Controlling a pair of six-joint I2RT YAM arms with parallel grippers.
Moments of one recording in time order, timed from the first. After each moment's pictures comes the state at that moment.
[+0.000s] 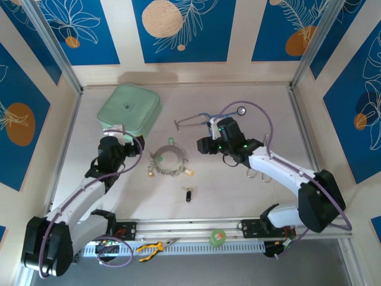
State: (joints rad) left arm -0.27 0.97 0.45 0.09 -0.08 -0.30; right arm 0.63 1.36 0.90 -0.30 -0.13 0.33
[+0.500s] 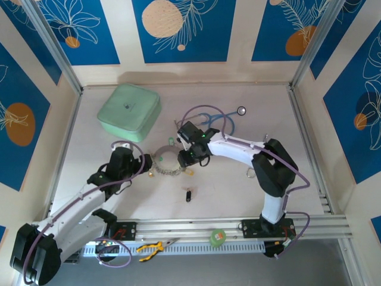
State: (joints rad) left arm -0.46 0.88 0.44 -0.32 -0.13 -0.63; right arm 0.81 1.84 1.31 -0.69 -0.09 0.32
